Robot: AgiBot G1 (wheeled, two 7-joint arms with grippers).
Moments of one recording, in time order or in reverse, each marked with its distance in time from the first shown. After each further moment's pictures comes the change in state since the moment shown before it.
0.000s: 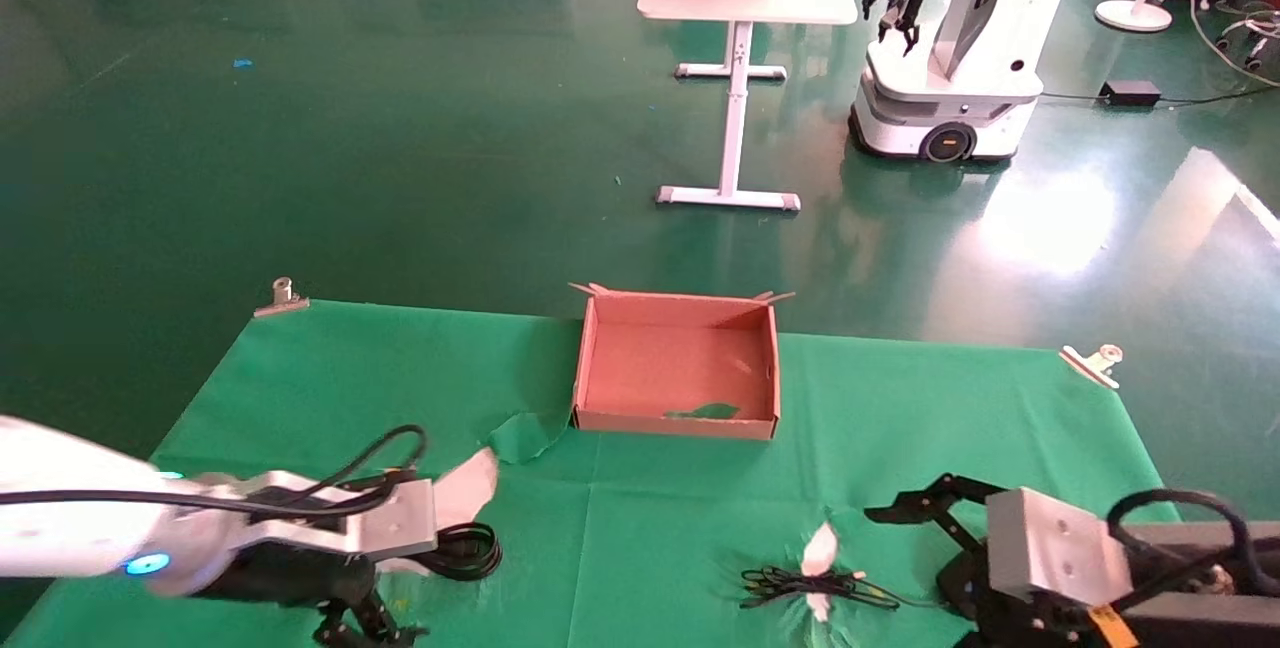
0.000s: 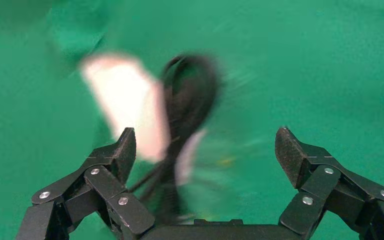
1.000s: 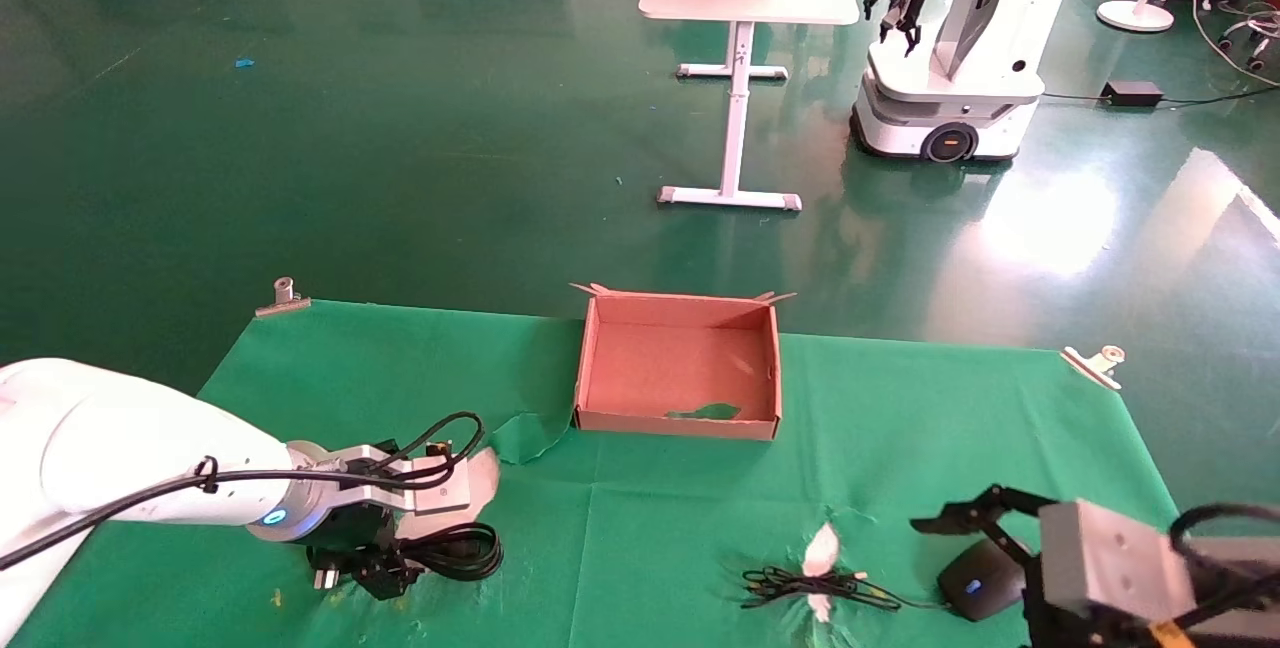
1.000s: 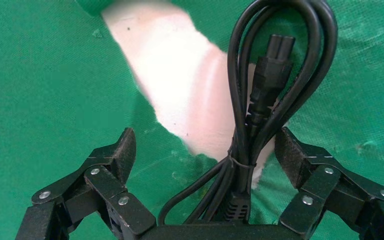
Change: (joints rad) left arm -0.041 0.218 0.112 0.300 0.293 -0.192 0.005; right arm 0.004 0.017 -0.024 0.004 -0.099 0.016 -0.002
